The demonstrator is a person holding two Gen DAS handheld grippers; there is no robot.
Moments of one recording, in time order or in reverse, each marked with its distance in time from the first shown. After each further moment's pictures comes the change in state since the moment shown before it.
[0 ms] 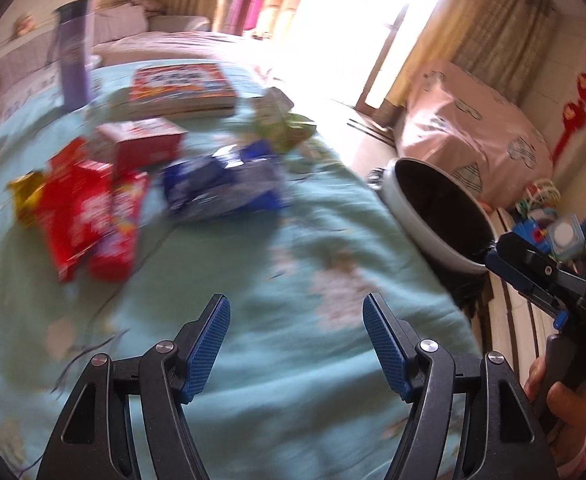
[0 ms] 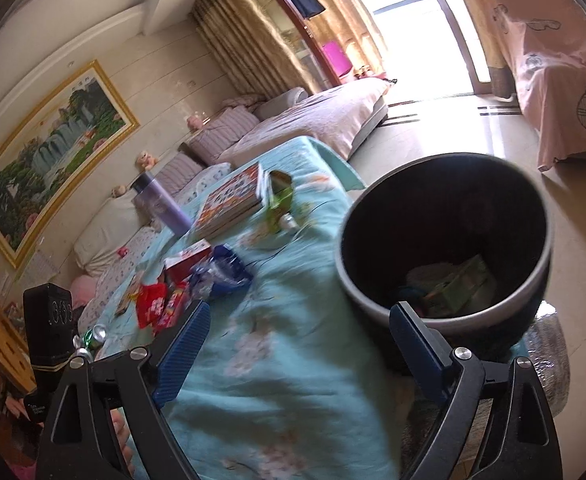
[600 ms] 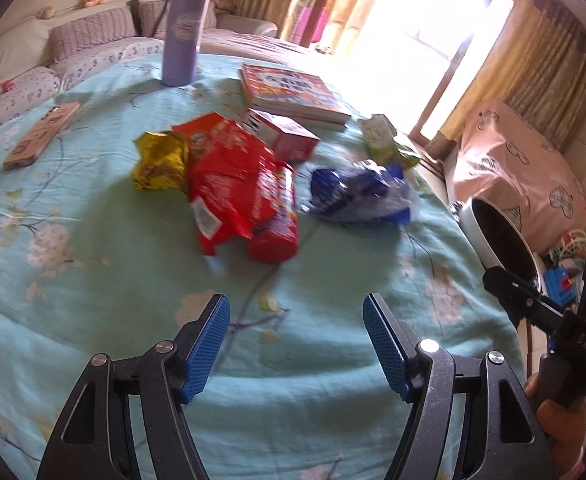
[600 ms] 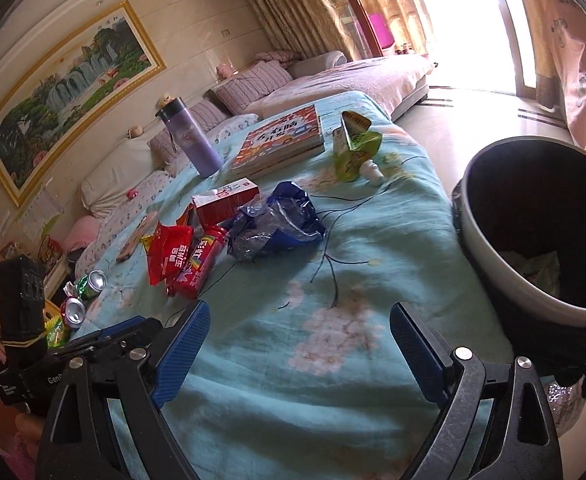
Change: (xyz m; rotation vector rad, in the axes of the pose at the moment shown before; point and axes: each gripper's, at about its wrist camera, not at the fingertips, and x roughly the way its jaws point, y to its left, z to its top) left arm -0.044 0.079 -0.011 -0.151 -0.059 0.117; right arm 0.069 0.070 -0.022 -0.146 0.128 0.015
